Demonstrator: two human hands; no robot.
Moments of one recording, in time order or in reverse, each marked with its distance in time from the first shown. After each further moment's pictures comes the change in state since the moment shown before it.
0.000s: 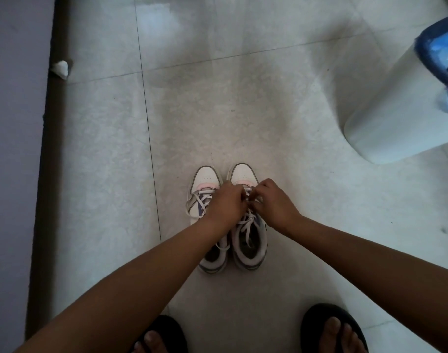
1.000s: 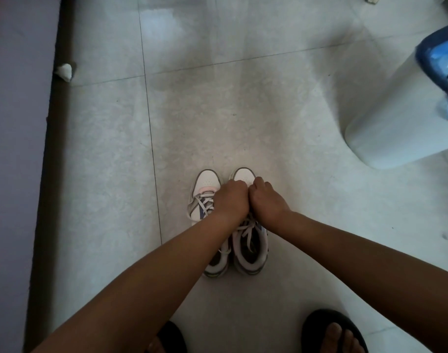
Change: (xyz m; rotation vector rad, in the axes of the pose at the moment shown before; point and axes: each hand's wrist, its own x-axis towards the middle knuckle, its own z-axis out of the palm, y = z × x) left_hand 0.017 0.019 -0.003 0.236 -0.038 -0.097; right_hand 0.018 -0.018 0.003 -0.467 -0.093 -0.101
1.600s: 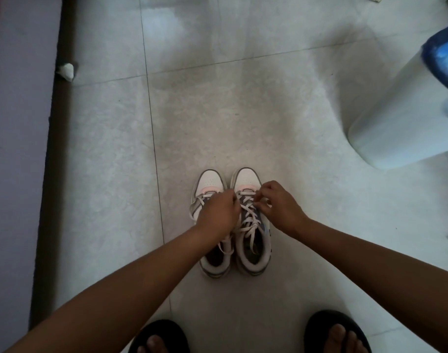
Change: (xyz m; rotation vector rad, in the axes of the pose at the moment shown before) left_hand -0.031 -0.035 -0.001 -0.312 0.054 -0.026; right_hand -0.015 0.026 0.012 0.574 0.161 0.034
